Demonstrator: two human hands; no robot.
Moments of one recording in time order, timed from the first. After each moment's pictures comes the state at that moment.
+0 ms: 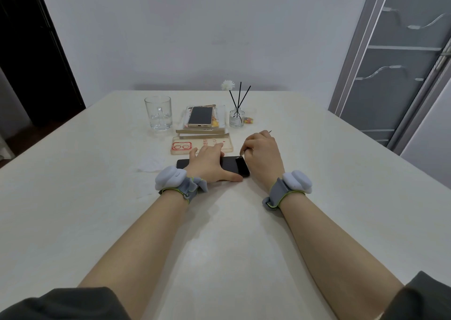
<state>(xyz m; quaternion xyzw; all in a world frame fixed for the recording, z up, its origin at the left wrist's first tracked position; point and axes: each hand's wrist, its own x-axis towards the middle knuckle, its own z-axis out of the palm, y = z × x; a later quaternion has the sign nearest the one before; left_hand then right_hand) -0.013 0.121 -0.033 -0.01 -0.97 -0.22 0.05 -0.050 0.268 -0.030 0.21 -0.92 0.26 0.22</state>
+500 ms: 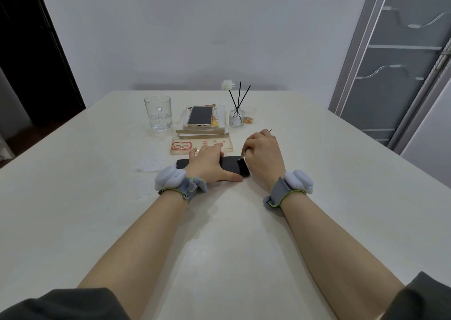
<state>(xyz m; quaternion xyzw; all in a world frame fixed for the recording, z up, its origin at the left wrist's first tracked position) -0.014 0.120 -0.034 0.00 -0.97 -0.22 0.05 -0.051 0.270 -0.031 0.22 -0.91 0.27 0.23</state>
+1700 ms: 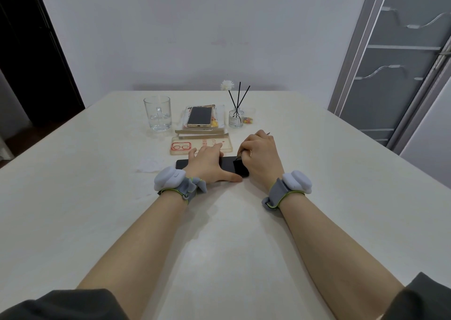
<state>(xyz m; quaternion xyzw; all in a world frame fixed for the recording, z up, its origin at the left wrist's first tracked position) -0.016 0.119 -0.036 -0.01 -0.97 -0.22 0.05 -0.049 0.268 -0.030 0.25 -0.92 0.22 0.23</state>
